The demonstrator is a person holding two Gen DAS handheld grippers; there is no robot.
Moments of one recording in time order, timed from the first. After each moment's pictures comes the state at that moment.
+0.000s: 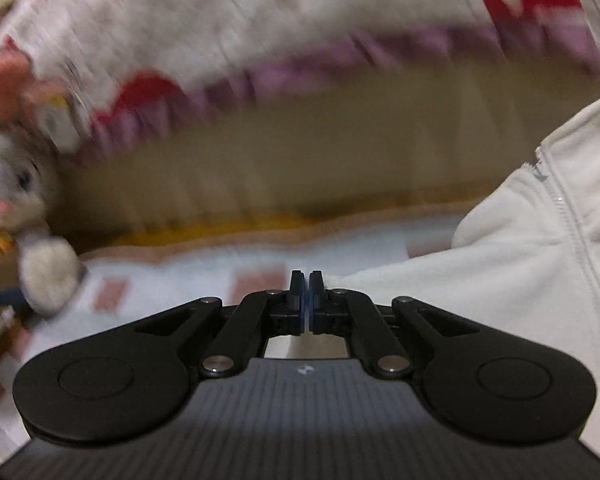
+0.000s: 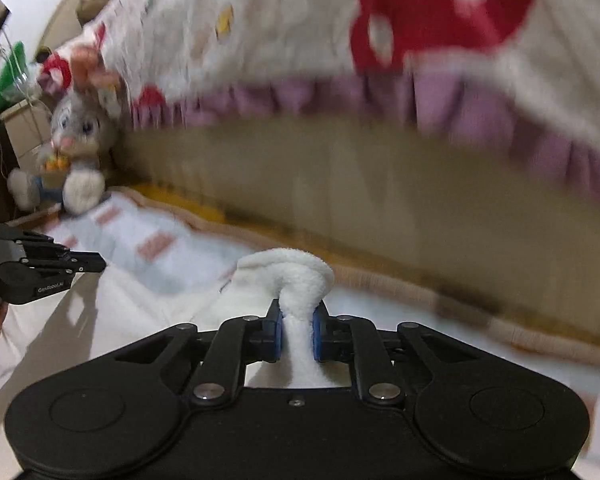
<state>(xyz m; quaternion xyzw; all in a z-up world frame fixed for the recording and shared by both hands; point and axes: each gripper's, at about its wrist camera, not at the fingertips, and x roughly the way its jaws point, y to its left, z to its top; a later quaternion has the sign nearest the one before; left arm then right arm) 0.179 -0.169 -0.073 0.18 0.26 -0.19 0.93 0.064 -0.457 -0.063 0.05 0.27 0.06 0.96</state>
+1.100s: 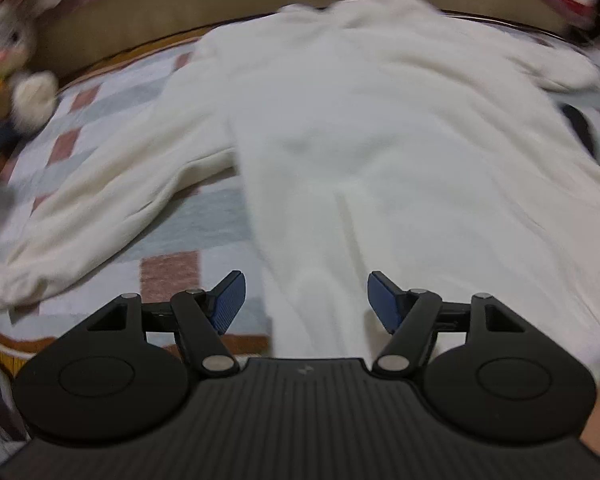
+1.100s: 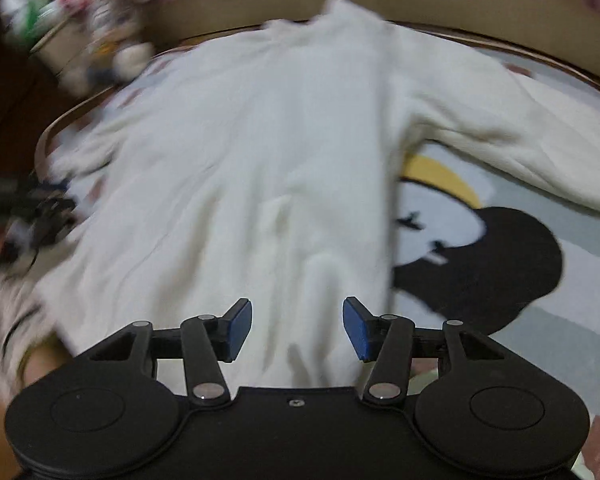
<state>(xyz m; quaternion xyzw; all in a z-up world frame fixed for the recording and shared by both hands) -0.070 -0.022 -0.047 0.20 0.47 -0.31 0.80 -0.221 -0.476 -0.111 0.14 0.50 0.14 0.84</state>
